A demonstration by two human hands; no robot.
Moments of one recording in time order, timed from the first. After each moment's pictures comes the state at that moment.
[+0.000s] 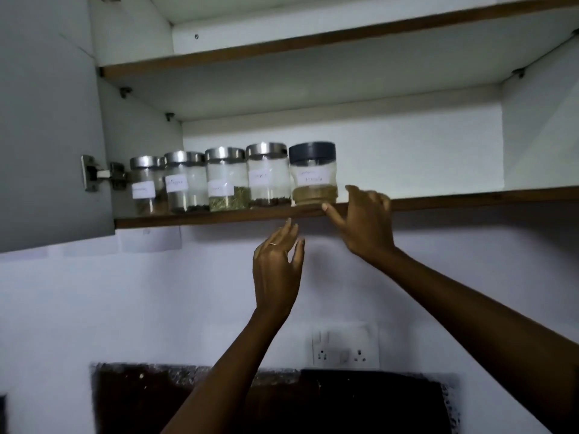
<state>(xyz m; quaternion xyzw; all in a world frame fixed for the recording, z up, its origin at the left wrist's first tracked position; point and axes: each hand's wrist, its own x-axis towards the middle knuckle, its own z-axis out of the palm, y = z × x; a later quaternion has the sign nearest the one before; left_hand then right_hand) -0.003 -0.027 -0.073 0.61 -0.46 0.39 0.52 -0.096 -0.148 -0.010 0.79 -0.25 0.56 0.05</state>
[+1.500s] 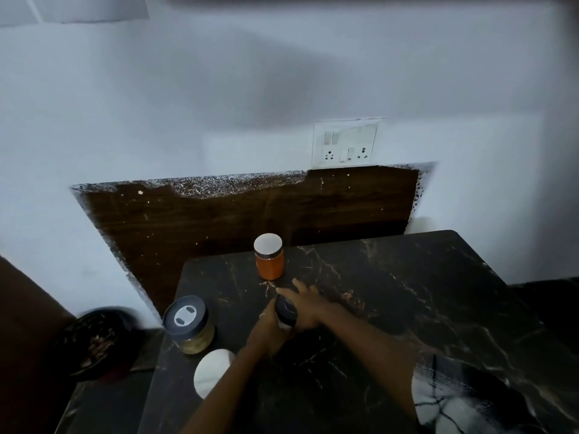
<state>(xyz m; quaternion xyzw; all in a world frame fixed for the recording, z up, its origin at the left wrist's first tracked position) 0.080 0.195 -0.508 0.79 -0.42 -0.34 0.30 -0.006 0.093 -0.454 0.90 -0.31 -0.21 -0.23</state>
